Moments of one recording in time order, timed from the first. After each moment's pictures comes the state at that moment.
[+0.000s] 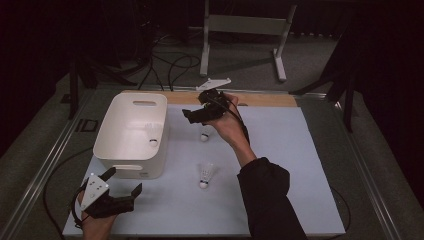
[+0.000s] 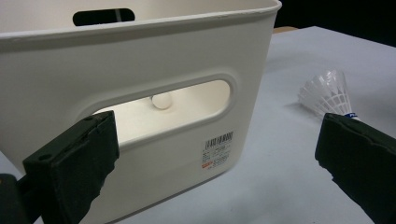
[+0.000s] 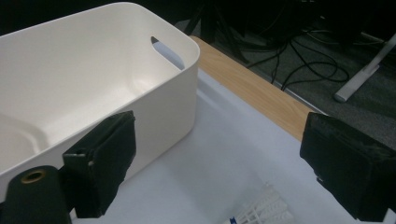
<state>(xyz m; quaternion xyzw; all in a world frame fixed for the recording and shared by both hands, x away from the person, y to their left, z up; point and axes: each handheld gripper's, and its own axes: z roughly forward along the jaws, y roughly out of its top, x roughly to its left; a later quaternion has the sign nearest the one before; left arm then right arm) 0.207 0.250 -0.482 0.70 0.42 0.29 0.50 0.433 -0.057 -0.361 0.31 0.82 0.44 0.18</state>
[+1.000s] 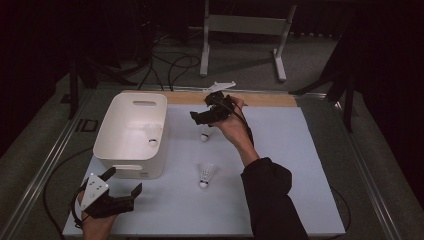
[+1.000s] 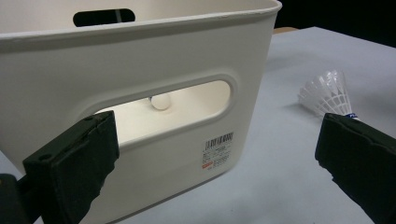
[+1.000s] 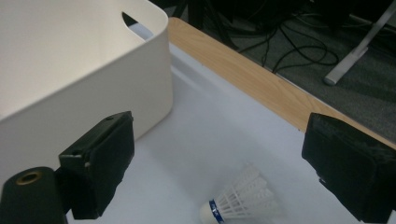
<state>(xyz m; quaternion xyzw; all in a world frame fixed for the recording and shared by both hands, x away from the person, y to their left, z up) 0.207 0.250 -0.482 0.70 0.42 0.29 0.50 0.445 -0.073 -0.382 0.34 0.83 0.41 0.18</state>
